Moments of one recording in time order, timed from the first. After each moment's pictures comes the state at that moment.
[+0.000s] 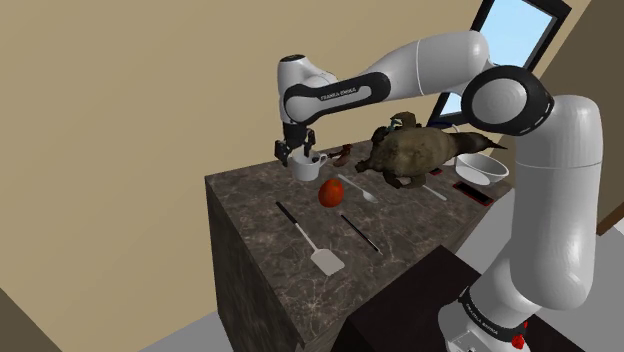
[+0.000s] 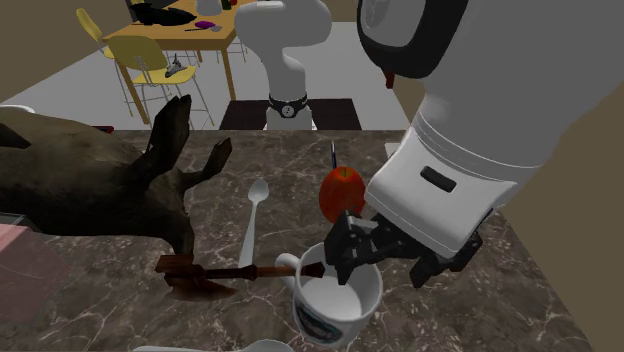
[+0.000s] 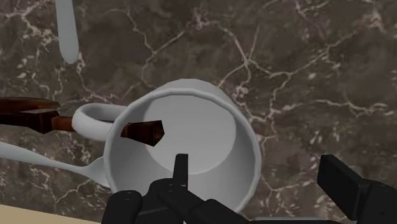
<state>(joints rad) 0.12 0.49 0.16 -1.56 -0.27 1.97 0.37</state>
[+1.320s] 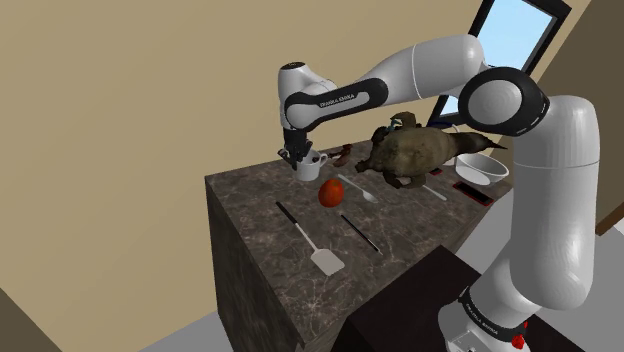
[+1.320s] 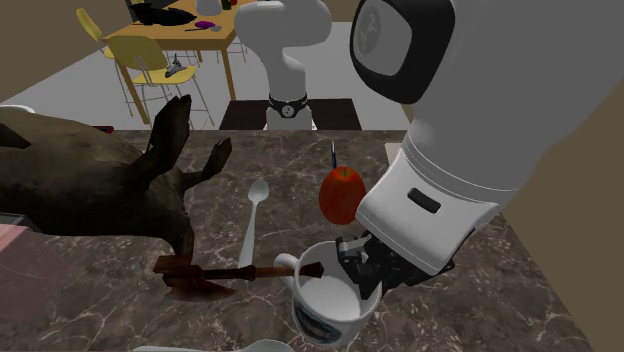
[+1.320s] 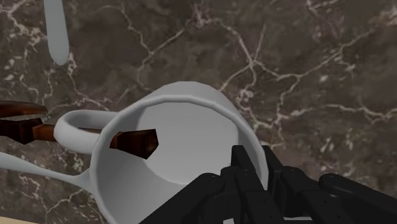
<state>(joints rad) 0.11 0.51 0.16 -1.59 -0.28 2.01 0.37</state>
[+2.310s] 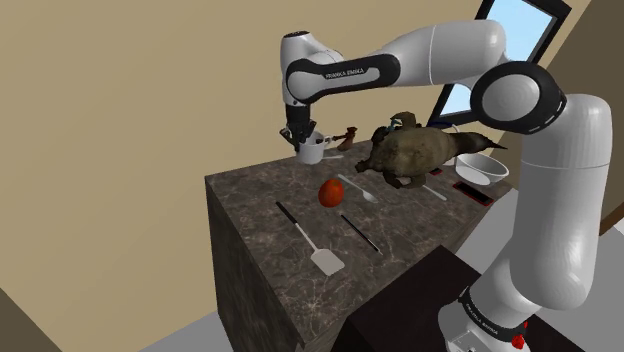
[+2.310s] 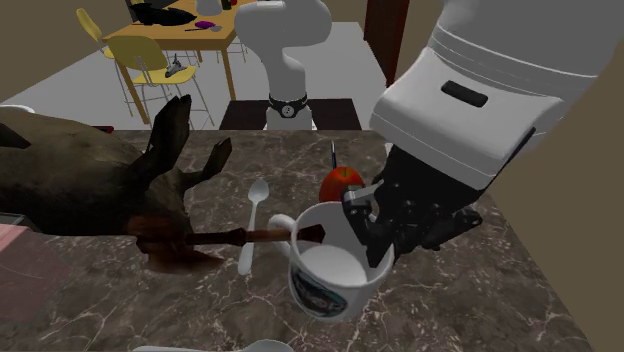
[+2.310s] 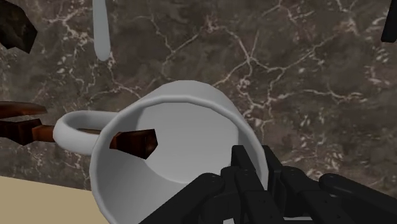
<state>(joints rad) 0.11 0.45 0.17 -1.48 -0.26 1.86 0.34</state>
